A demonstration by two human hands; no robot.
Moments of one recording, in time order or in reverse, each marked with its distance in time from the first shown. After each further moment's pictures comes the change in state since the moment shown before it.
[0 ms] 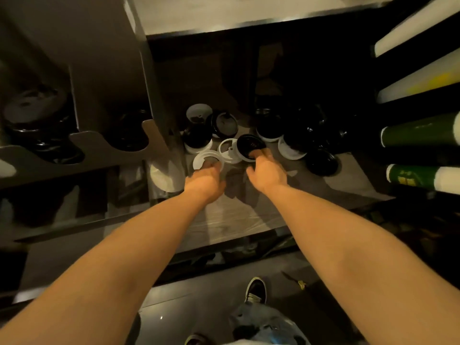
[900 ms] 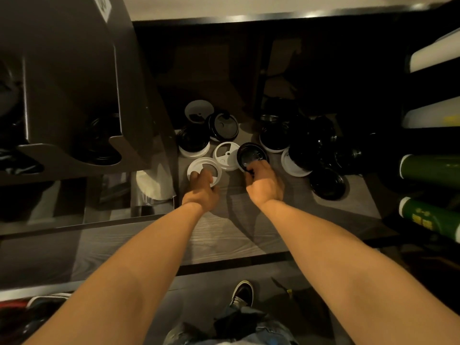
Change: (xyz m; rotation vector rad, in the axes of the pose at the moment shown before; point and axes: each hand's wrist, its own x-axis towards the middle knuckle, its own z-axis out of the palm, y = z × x) left_hand 0.043 0.000 0.043 -0.487 0.044 -0.251; right_hand 0.045 0.022 0.032 0.146 0.012 -0.026
